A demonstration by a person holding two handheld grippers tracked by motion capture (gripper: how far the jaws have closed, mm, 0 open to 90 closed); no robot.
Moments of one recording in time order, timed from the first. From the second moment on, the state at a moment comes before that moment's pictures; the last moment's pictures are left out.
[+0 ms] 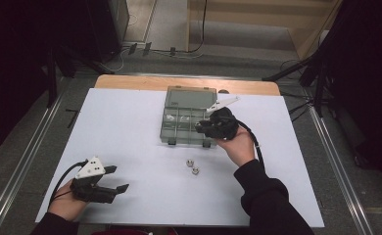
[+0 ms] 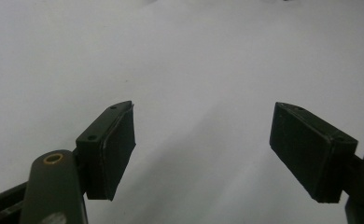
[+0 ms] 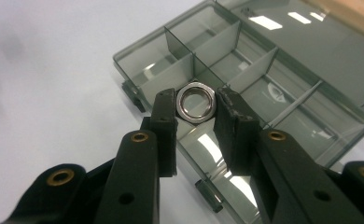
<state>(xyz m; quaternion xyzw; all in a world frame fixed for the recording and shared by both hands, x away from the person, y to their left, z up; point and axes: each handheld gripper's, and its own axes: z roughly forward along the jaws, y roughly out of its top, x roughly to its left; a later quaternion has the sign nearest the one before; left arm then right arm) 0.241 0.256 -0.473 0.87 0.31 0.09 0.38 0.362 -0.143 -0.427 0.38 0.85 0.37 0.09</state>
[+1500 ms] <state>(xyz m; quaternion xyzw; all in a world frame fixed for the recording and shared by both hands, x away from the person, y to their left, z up) 0.239 0.257 -0.469 0.87 0.31 0.10 0.38 0.322 -0.145 -0.434 0.35 0.84 0.41 0.06</state>
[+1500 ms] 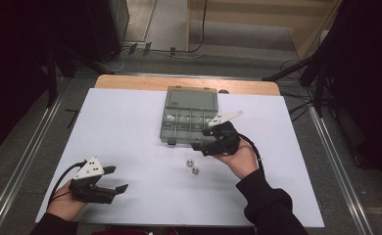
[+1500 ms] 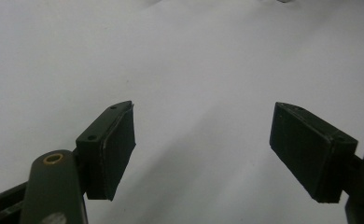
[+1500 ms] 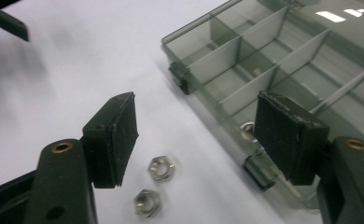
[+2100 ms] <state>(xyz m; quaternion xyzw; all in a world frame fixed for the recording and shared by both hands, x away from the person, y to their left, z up) 0.243 0.253 -0.469 0.87 0.31 0.09 0.38 0.285 -0.150 -0.449 0.33 0.84 0.43 0.04</state>
